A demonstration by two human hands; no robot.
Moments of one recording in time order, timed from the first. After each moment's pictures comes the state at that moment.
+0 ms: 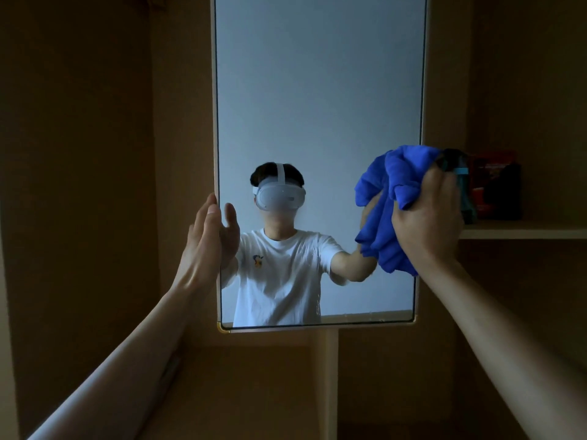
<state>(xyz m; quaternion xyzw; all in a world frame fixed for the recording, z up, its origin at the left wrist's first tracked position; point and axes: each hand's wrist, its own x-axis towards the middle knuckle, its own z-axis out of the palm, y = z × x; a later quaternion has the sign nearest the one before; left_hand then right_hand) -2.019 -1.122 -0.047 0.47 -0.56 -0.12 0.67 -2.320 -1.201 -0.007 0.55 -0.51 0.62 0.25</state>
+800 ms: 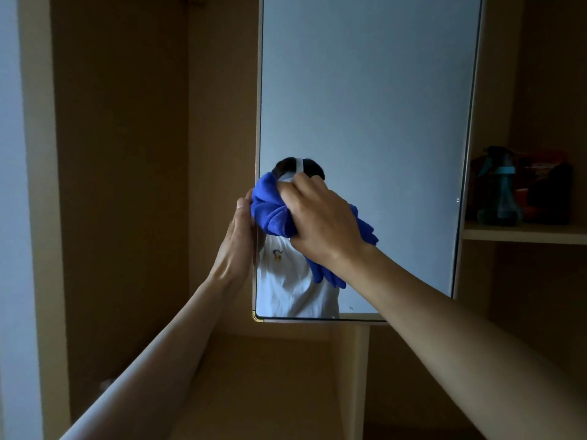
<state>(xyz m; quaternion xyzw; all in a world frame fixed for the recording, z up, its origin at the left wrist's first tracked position) -2.009 -1.122 -0.055 0.40 -0.58 -0.20 0.69 -2.156 -1.150 -0.005 0.80 -0.26 0.42 0.34</state>
